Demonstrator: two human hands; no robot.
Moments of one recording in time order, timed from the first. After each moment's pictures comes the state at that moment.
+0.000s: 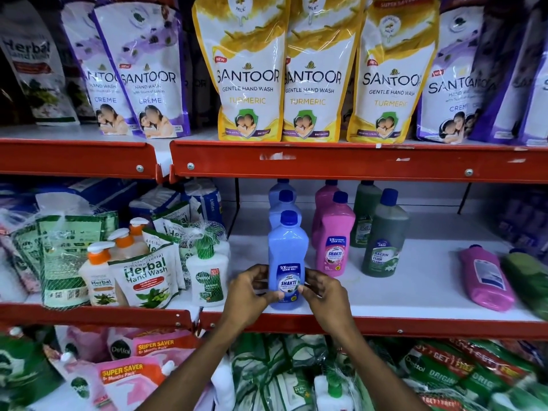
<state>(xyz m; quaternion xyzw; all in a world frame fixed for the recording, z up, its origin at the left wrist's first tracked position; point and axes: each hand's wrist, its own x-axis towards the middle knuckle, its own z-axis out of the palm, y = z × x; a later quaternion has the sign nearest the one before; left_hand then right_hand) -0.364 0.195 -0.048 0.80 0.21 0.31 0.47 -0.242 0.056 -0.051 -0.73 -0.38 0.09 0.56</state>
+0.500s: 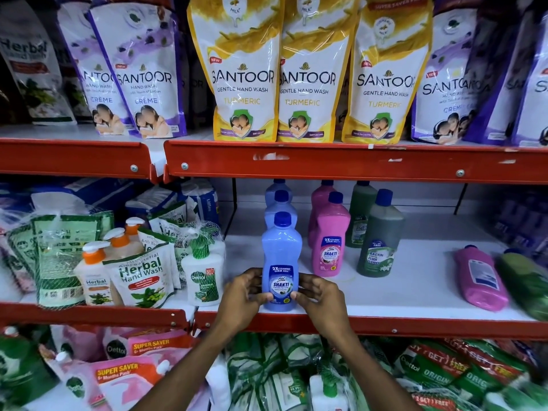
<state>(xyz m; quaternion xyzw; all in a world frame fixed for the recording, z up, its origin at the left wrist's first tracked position) -0.367 0.192 -0.052 0.79 0.22 0.28 0.51 -0.243 0.050 -0.054 -0.71 -0.37 0.12 0.58</state>
